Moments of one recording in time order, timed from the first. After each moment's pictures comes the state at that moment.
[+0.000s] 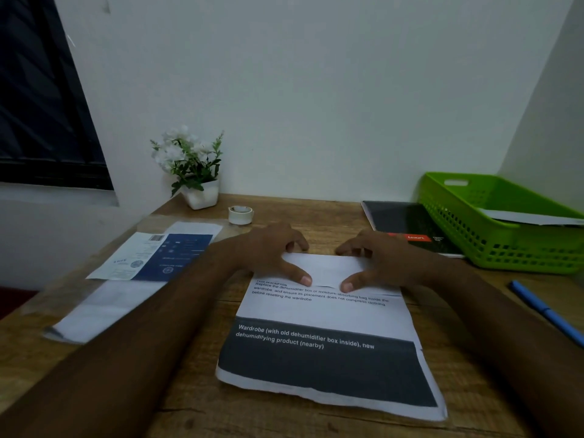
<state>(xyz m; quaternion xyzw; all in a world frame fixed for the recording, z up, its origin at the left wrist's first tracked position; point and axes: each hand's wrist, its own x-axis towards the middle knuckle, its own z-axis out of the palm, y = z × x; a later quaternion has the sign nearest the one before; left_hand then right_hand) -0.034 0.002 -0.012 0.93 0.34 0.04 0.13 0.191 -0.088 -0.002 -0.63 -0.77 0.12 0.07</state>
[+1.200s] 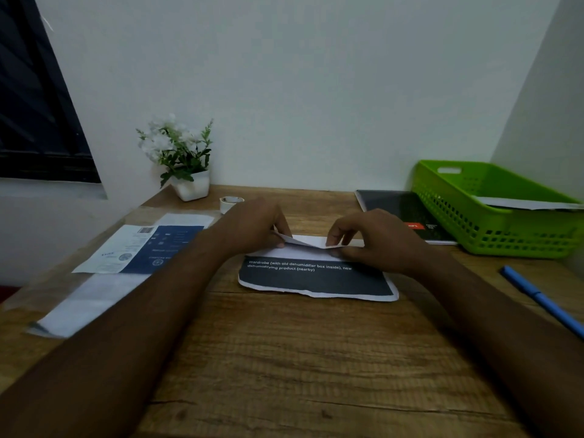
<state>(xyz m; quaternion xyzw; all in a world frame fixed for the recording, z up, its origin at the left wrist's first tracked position) -0.035 0.001 0.000 0.92 0.35 0.14 0.06 0.188 -0.087 -0.005 -0.55 -0.81 -0.02 0.19</state>
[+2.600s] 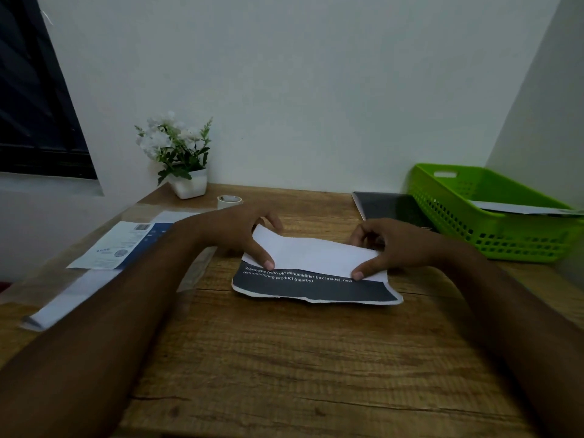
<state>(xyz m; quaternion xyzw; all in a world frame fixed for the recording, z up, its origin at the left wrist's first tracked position) -0.057 0.014 0.001 0.89 0.39 0.05 0.23 0.216 -0.094 0.006 -0.63 -0.74 0.21 0.11</state>
